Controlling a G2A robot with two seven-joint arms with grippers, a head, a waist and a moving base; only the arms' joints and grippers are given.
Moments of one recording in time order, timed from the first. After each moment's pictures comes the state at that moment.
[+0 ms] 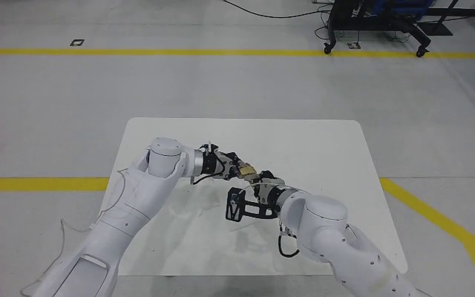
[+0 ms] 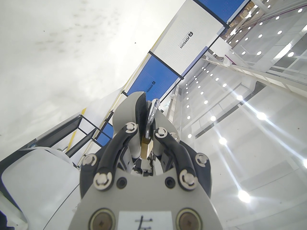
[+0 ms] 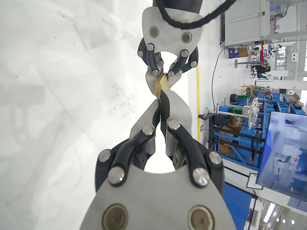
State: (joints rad) left arm 0.78 -1.24 -0.88 -1.16 -0.62 0.67 -0.93; right arm -1.27 -1.14 0.92 -2.17 -1.77 -0.66 0.91
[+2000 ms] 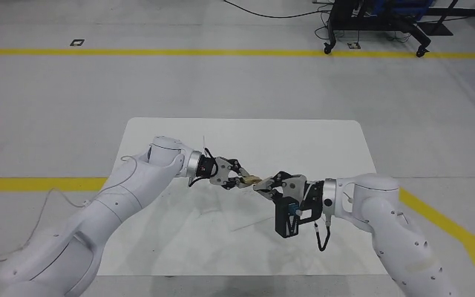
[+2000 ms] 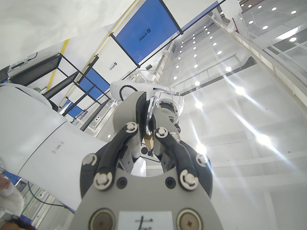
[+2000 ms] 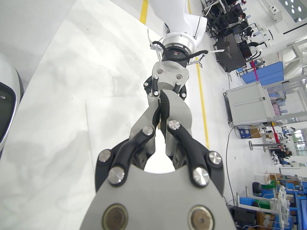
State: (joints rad) left arm 0.53 -1.15 -0.41 -1.00 -1.15 0.66 -1.16; right arm -1.36 -1.03 1.29 -2.08 -1.75 -1.01 -0.05
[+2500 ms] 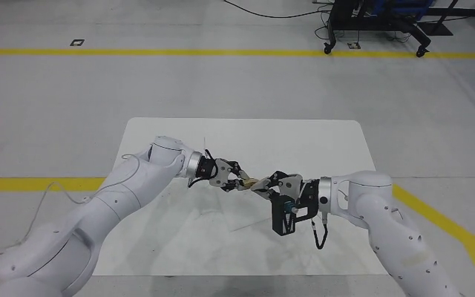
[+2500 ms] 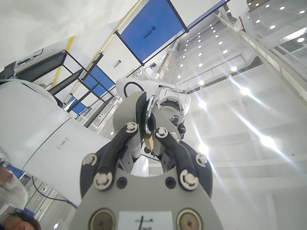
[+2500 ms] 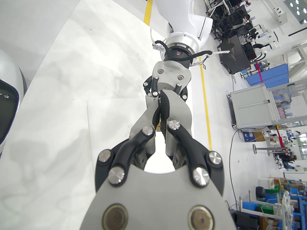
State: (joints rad) left arm 0.49 -1.14 -0.33 -0.99 -1.19 0.63 -1.19; right arm -1.32 -1.02 1.25 -2.05 -1.74 -1.01 -0.05
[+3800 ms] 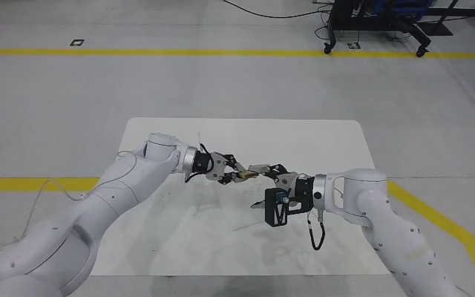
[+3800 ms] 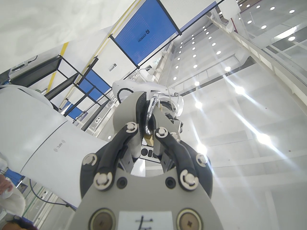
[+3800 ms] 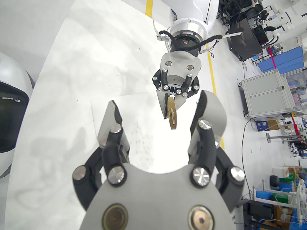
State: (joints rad) left arm 0.47 -1.14 -0.33 -0.94 -1.22 0.59 -1.15; right arm -1.28 -1.02 1.20 -2.04 -1.52 -0.99 0.21
